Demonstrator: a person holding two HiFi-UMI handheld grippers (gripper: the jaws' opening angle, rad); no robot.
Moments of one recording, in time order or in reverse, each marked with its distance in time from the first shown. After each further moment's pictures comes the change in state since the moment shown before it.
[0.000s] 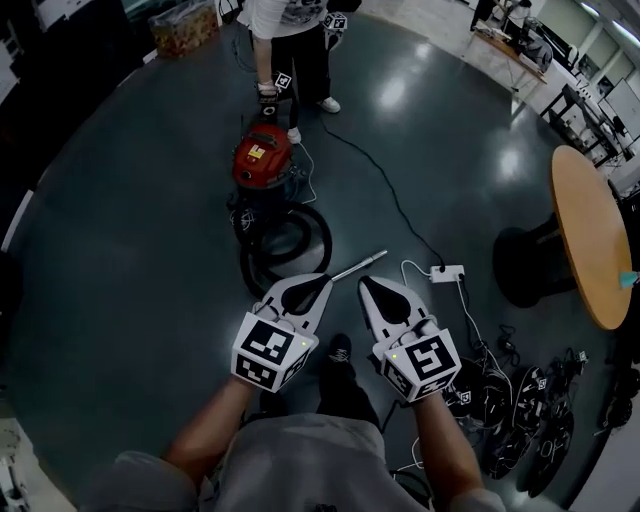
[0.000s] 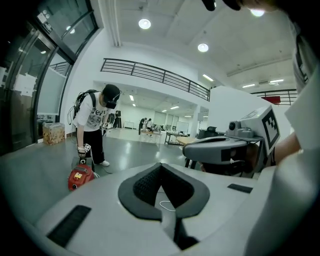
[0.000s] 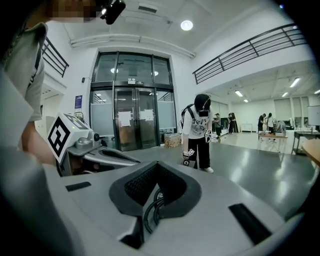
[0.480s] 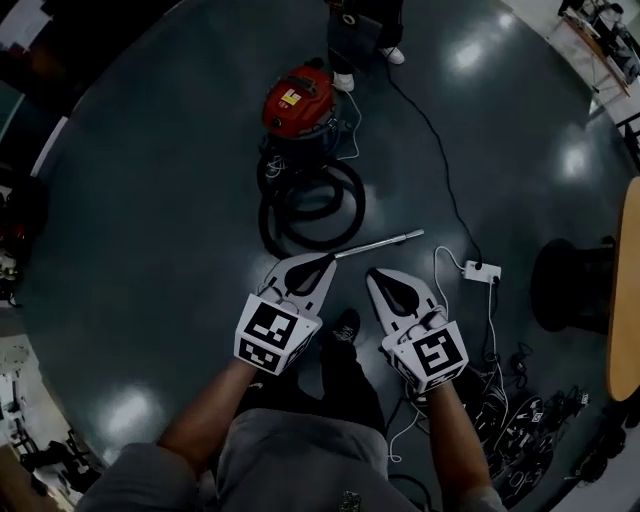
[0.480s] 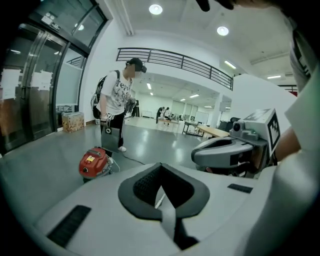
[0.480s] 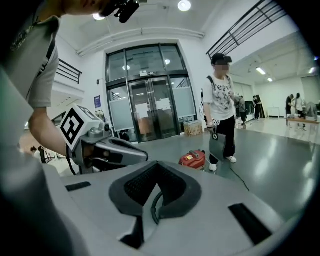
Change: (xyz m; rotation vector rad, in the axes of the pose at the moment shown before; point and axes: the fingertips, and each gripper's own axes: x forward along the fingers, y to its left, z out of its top) left arm 0.102 0.050 -0.069 -0.082 0.131 0.214; right arm 0.063 -0.083 -0.091 0.009 0.100 0.308
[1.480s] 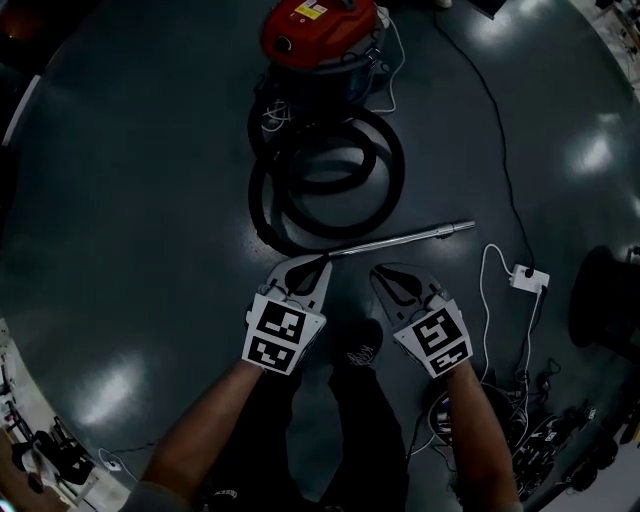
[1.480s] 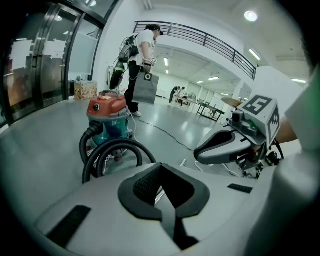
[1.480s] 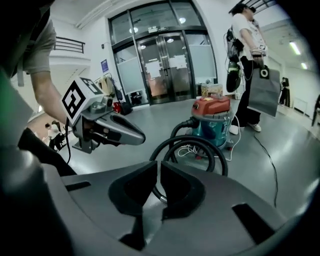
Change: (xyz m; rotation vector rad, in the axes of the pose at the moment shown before) left arm 0.144 0.160 -0.331 -0.139 0.216 0.089; right arm 0.219 -0.058 -0.336 -0.099 0.401 0.168
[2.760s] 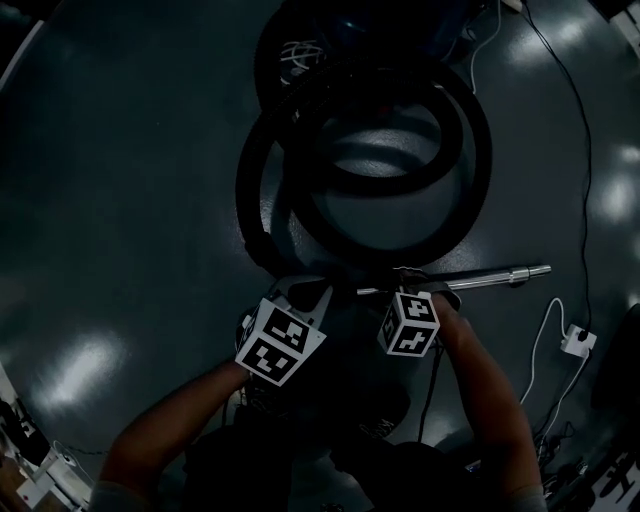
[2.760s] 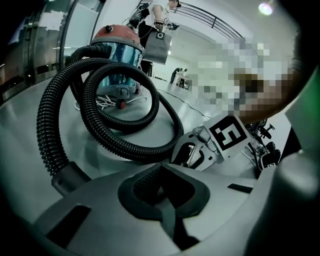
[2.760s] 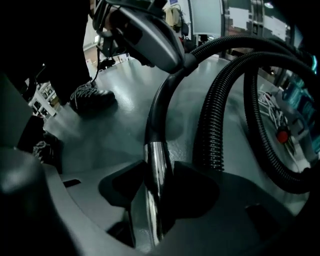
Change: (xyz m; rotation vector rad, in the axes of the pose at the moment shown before) left arm 0.192 0.118 -0.279 -0.057 0.199 -0.057; right arm 0.316 -0.033 -0.313 -0.713 0.527 0.395
